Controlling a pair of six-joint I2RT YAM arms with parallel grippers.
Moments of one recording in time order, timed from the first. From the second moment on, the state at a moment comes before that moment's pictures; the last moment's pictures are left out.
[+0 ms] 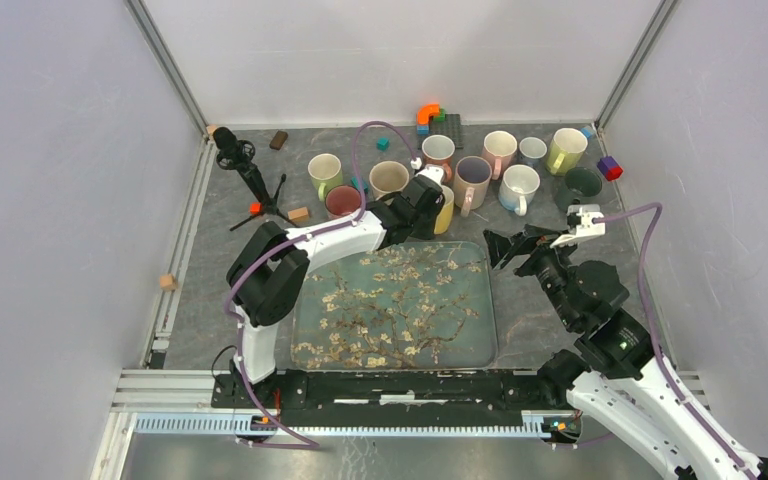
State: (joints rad) left arm -0.84 1.96 1.44 -0.24 -0.21 -0.42; right arm 0.66 0.46 0.66 -0.23 0.34 0.38
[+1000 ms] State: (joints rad) left arm -0.84 1.56 1.40 -0.34 -0.15 -0.40; right arm 0.66 0.52 0.67 -0.22 0.33 0.38
